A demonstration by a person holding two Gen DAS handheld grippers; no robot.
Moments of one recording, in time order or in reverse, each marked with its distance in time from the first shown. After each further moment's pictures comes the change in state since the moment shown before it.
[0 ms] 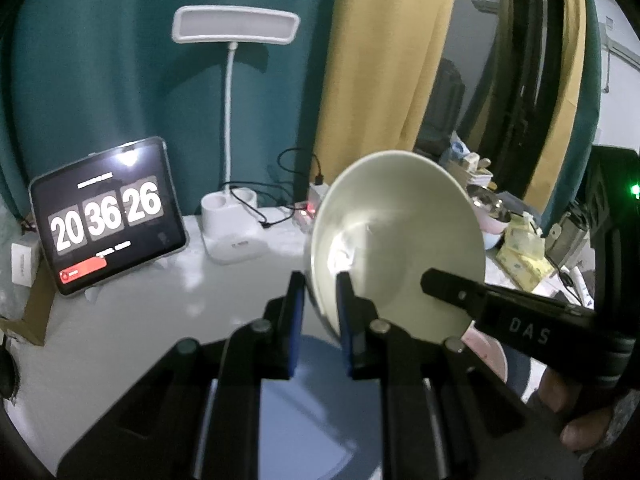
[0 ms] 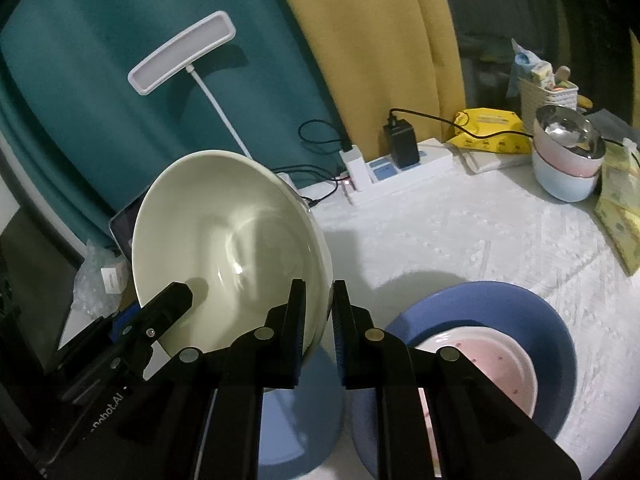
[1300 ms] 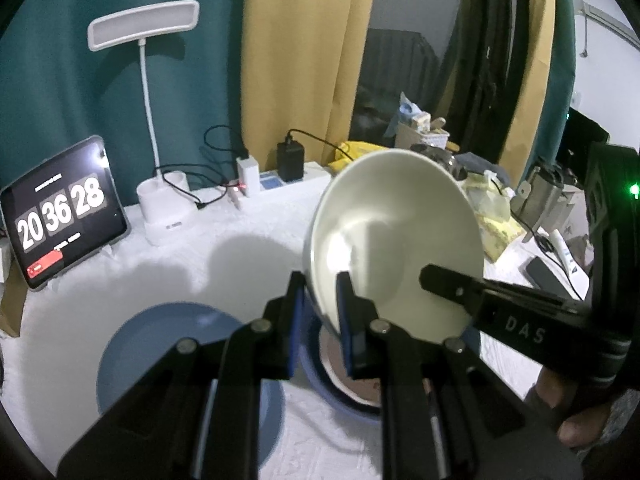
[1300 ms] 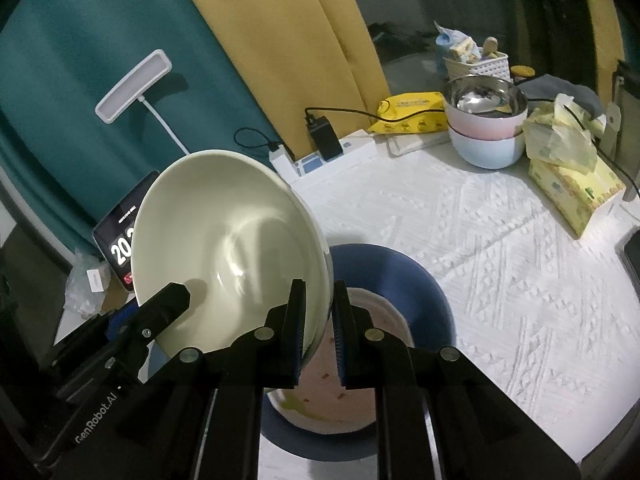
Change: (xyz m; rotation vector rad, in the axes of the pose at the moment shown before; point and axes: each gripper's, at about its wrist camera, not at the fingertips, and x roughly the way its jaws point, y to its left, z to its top) left arm 0.014 -0.096 -0.026 0.089 0.069 -0.047; right arm -0.049 -0.087 -0.027 0.079 -0.015 -0.046
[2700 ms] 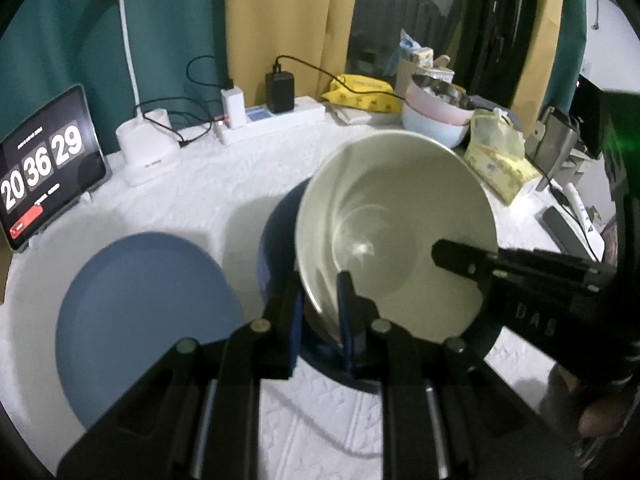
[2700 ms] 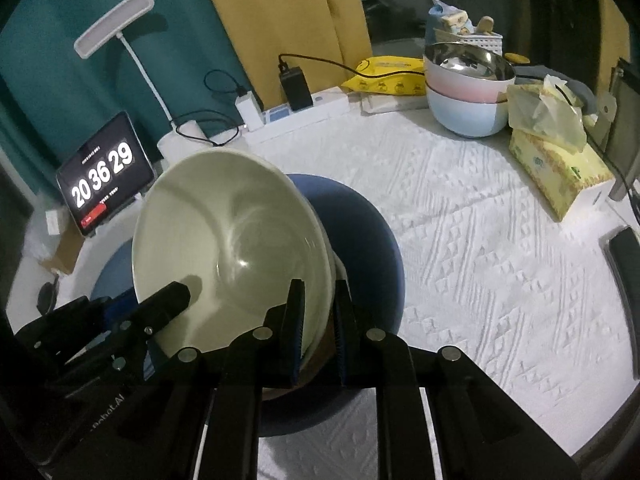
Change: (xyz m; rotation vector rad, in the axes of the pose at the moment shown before) left arm 0.041 -0.017 -0.045 0.011 0.160 0.027; right arm 0.026 -0.024 -0.033 -0.102 0.110 -0.124
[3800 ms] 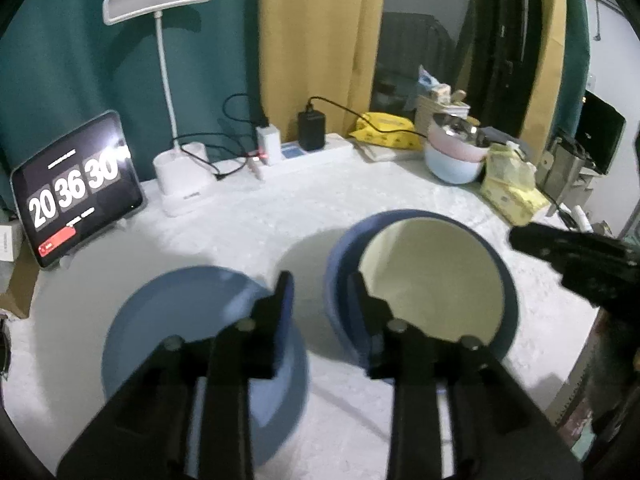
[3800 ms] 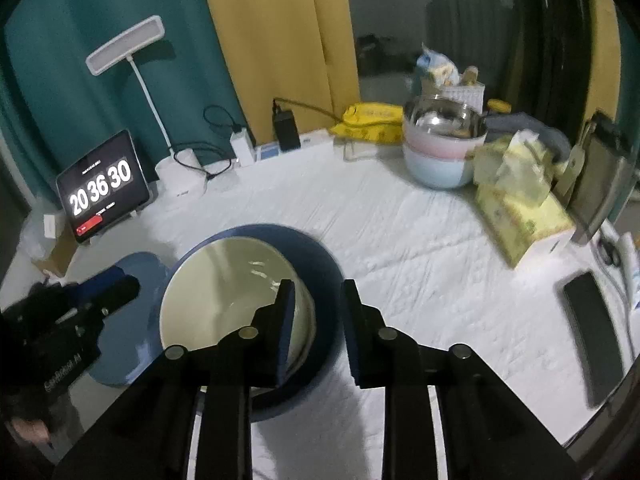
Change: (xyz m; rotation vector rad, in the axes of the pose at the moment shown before) left arm -0.031 0.033 0.012 -0.013 -0.104 0.052; right arm -0.047 -0.008 0.012 -0.097 -0.138 -0.066
